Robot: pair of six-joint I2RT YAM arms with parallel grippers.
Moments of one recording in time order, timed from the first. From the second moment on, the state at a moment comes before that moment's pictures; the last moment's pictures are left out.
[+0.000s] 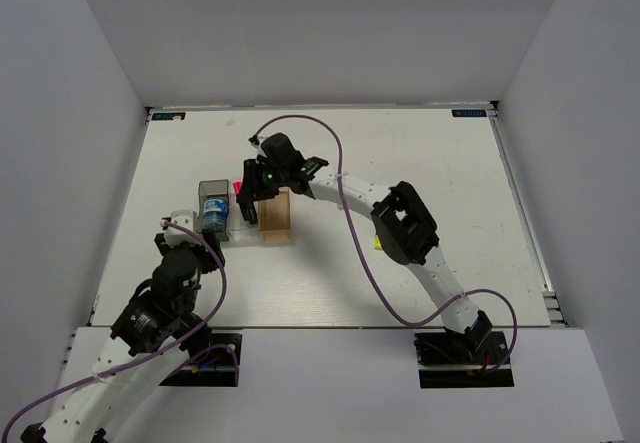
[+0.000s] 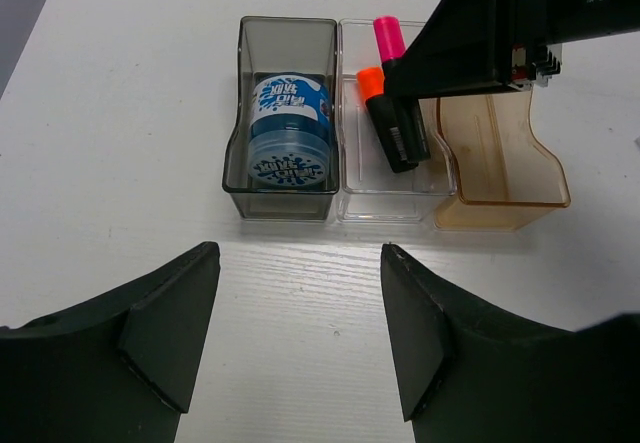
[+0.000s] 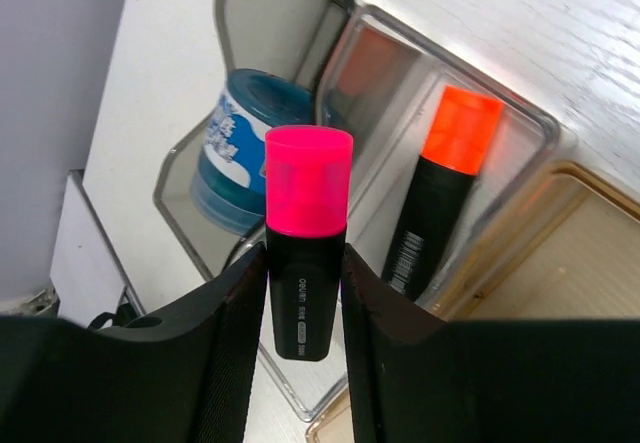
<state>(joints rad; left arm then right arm) -0.61 0.24 0.48 -0.61 -0.65 -0.27 0.89 2.38 2.00 -0.24 -0.37 0.62</state>
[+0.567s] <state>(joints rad) -0.61 0.45 0.50 -0.54 -0.42 -0.27 0.88 2.19 1.95 -0.35 -0.28 0.32</state>
